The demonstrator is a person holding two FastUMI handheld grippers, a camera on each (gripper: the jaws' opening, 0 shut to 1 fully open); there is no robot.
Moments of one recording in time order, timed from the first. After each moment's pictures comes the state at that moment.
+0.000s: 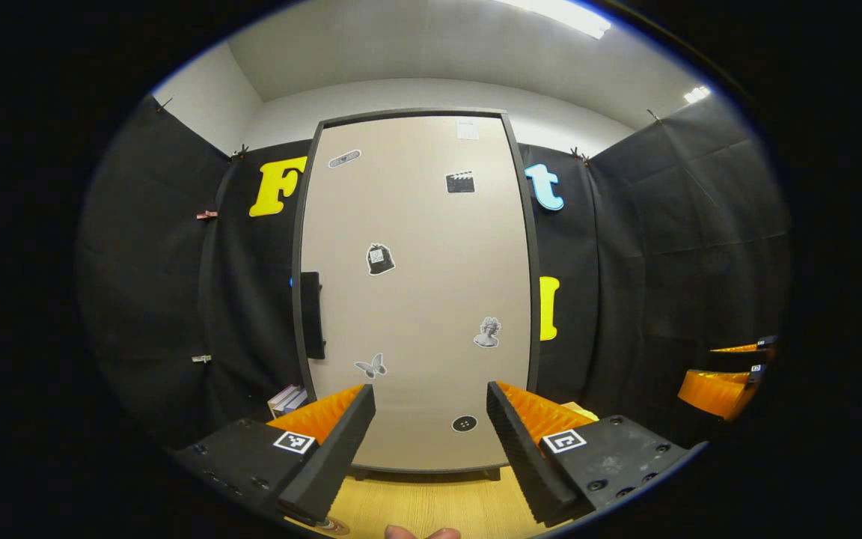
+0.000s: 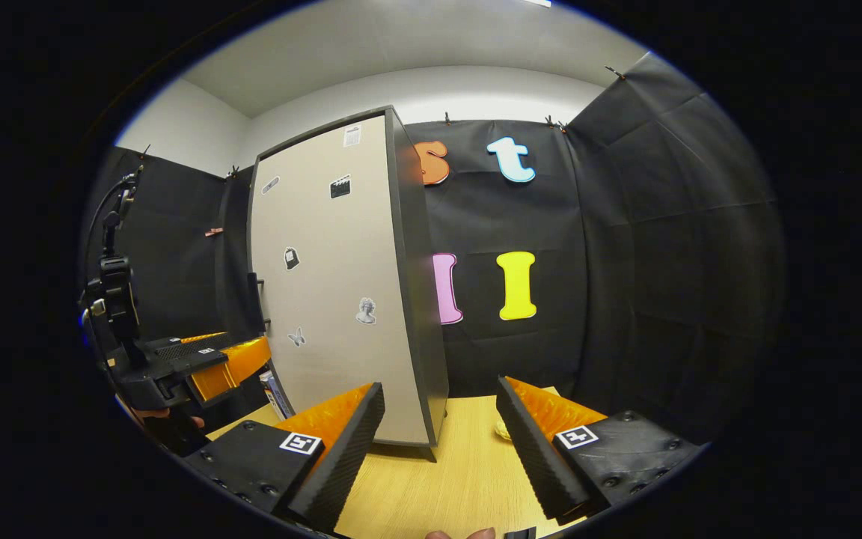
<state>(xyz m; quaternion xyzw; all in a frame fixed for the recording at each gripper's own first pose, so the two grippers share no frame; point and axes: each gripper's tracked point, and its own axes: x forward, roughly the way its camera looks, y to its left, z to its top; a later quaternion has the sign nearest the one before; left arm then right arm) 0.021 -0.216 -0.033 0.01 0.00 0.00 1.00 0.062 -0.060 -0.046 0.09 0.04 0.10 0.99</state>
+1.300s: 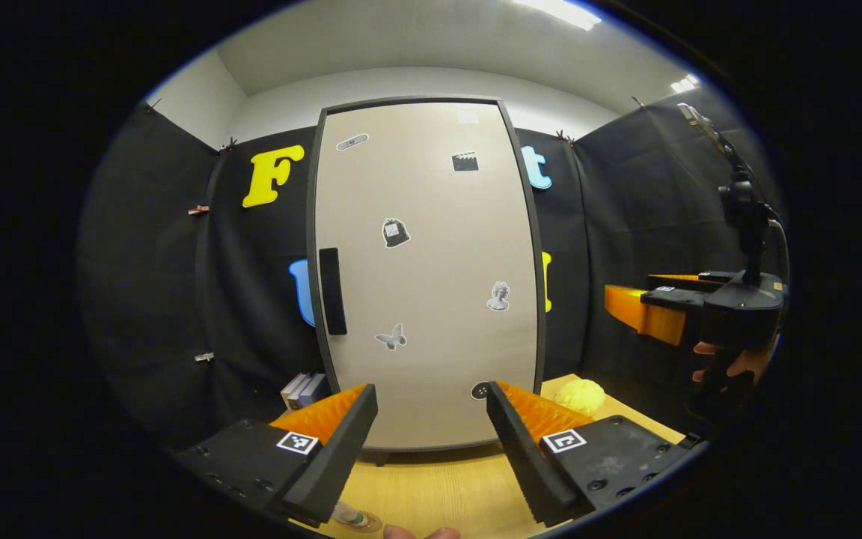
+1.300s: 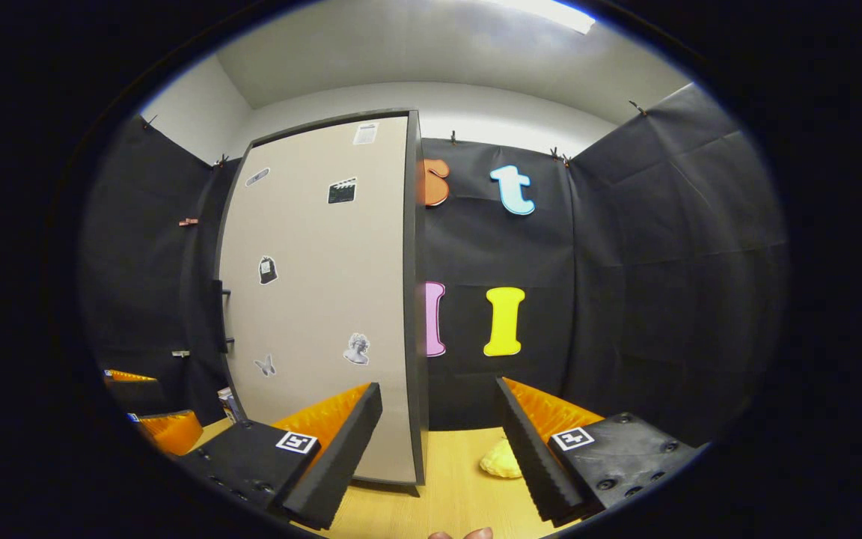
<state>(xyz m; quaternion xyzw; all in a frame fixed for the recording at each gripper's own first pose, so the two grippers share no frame) -0.014 -0.176 -0.060 0.04 0.04 -0.03 1.00 0.136 -0.007 -0.012 0.03 -0.01 0.03 1.00</state>
